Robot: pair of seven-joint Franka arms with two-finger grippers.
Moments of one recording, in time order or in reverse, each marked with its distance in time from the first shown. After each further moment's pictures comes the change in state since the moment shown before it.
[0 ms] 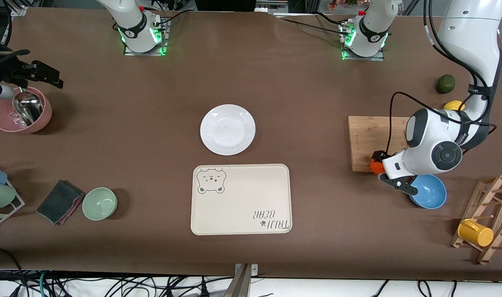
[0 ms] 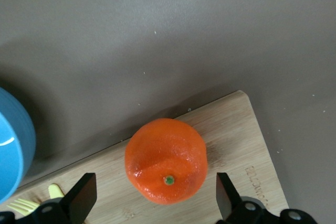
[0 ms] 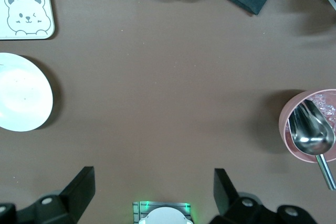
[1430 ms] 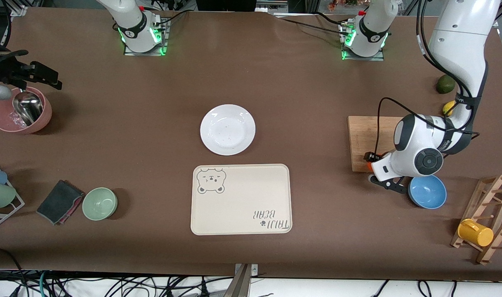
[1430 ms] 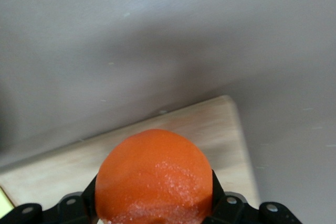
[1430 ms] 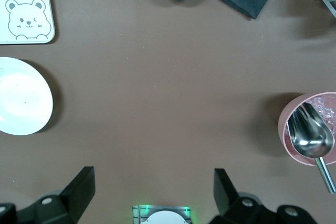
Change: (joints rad) left arm -0.018 0.038 -0.051 0.012 0.001 -0.046 -0.183; right arm -0.001 0.000 -0.002 0.000 0.000 0.014 0.000
